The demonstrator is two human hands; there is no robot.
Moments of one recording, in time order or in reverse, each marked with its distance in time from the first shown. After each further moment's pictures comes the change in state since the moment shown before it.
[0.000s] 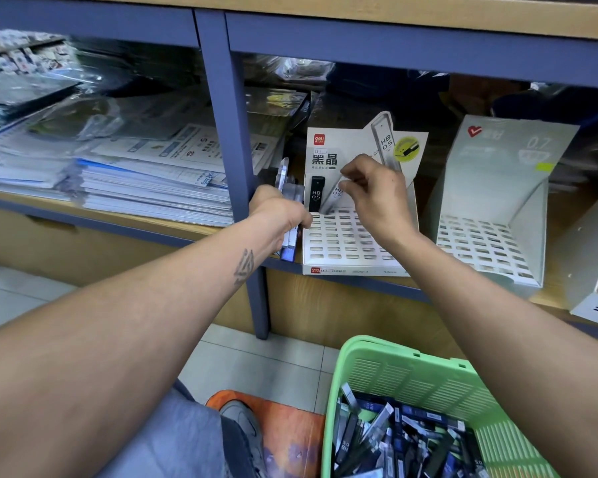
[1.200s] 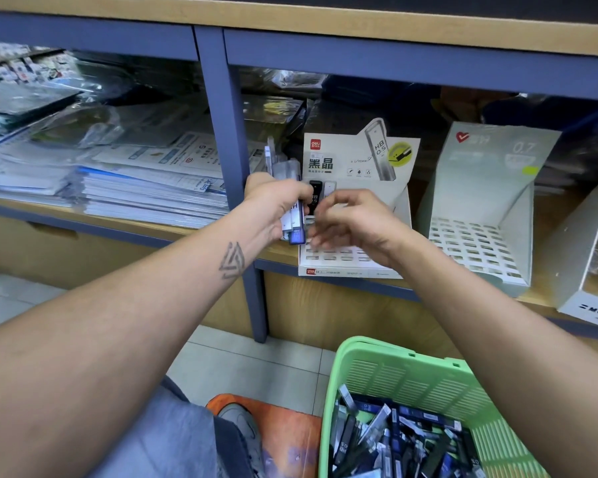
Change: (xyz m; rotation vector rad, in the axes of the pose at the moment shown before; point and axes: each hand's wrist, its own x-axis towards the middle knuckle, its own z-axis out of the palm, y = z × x) left_hand -0.009 0.019 -0.011 -0.434 -0.042 0.008; right_hand -0.022 -0.029 -0.009 0.673 -0.484 0.522
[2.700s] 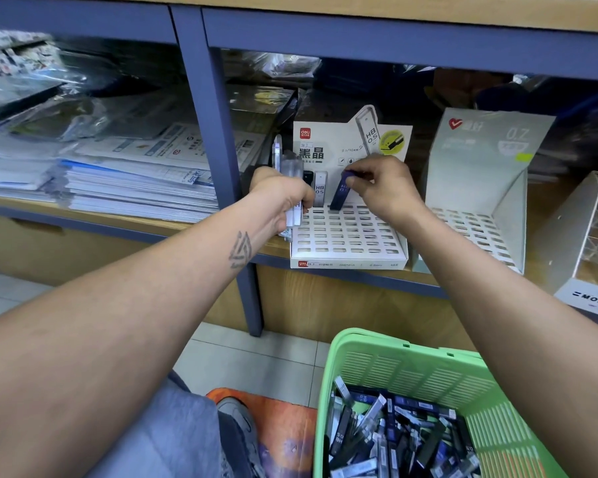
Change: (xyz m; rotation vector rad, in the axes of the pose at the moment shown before) left_hand -0.012 0.000 0.020 0.286 -0.034 -0.016; right_hand 0.022 0.000 -0.052 -0.674 0.391 -0.305
